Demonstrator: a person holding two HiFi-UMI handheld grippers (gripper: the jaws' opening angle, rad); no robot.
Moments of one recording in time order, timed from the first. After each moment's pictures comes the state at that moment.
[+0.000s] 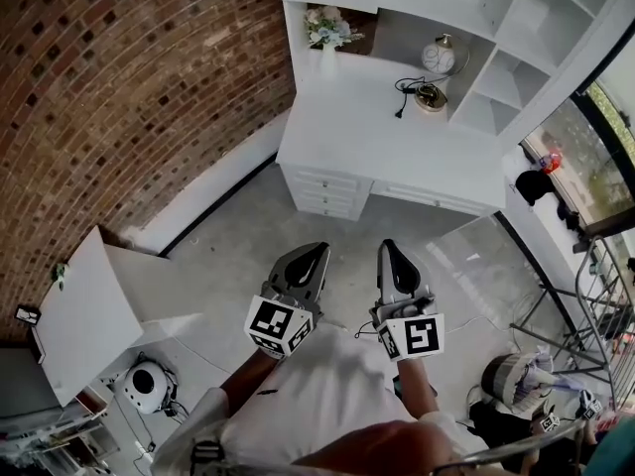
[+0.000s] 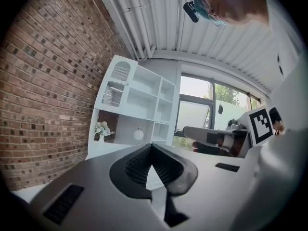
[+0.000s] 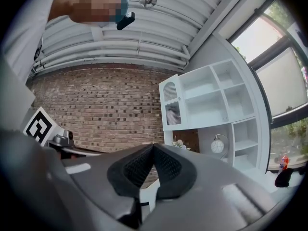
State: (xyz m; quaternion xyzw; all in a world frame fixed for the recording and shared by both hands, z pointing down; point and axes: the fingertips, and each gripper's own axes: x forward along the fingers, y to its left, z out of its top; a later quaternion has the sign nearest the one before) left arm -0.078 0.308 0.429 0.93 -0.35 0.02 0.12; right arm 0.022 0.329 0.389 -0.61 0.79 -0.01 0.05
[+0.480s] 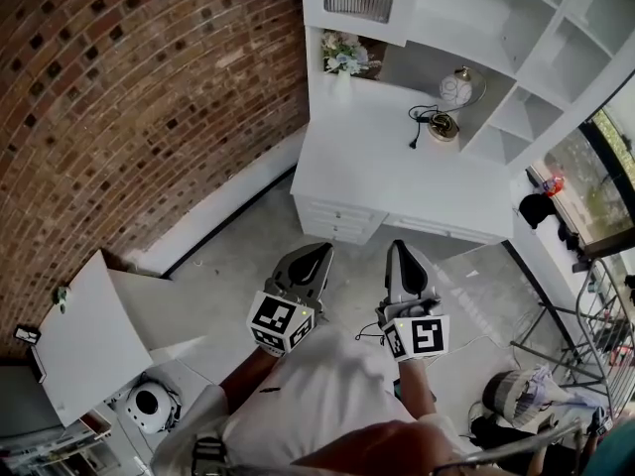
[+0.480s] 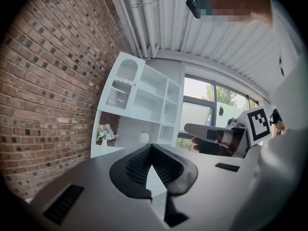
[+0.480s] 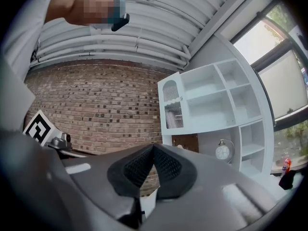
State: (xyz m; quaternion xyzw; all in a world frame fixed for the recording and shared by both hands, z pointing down) left arm -0.124 0.194 0.420 0.93 -0.33 0.03 0.12; right arm -0.014 0.220 0.370 -0.63 0.77 0.00 0.06
